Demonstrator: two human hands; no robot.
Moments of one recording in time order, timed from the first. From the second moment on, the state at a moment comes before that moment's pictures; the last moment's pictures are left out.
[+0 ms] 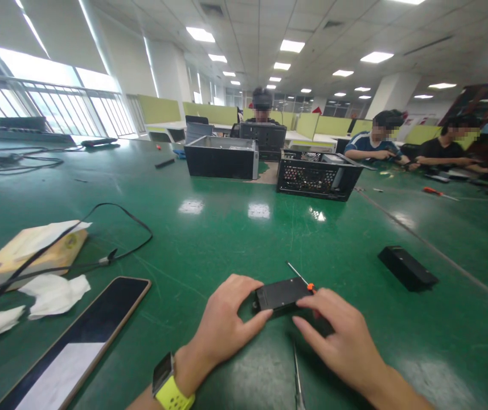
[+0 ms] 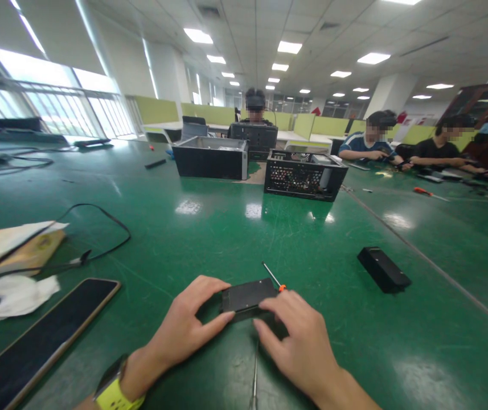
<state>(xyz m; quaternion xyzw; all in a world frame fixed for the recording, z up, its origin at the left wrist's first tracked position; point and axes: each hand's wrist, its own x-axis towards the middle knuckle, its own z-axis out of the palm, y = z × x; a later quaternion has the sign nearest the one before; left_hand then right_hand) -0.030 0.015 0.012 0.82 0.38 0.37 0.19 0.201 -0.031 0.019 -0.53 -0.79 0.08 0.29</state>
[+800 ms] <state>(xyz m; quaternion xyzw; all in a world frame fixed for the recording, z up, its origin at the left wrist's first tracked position) -0.034 0.019 0.008 0.82 0.40 0.39 0.16 0.363 0.041 0.006 -0.84 -0.45 -0.16 0.26</state>
